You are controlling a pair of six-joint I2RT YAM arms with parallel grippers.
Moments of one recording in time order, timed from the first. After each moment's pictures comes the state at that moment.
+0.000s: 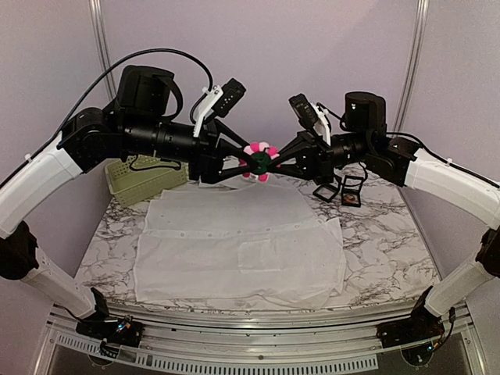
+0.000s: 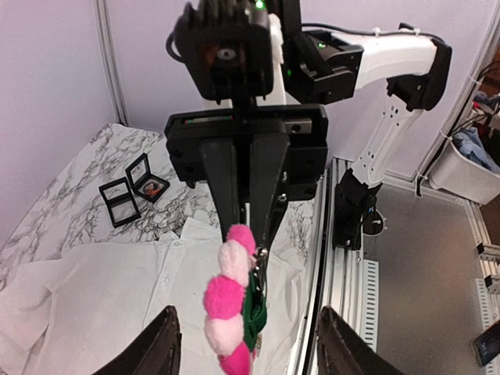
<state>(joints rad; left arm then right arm) -0.98 1.43 1.70 -0.67 0.35 0.05 0.75 1.48 1.38 -0.05 -1.06 0.06</state>
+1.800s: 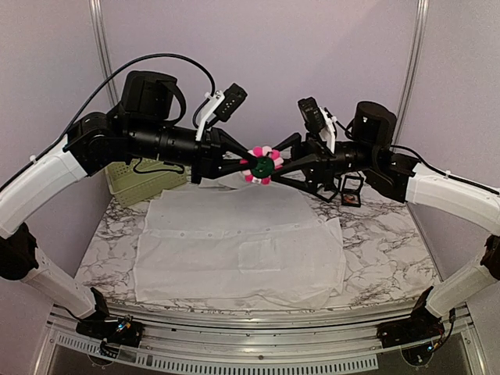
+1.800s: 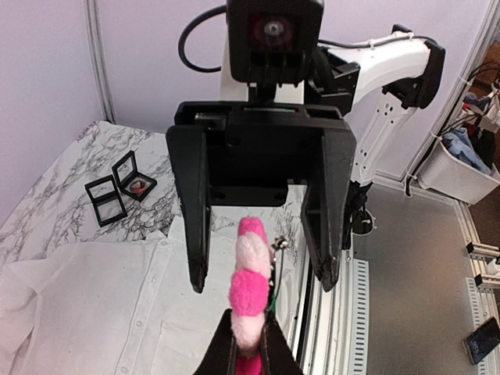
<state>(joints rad) -0.96 1.43 1.65 -0.62 0.41 0.03 0.78 1.43 1.24 0.25 -1.02 0.16</state>
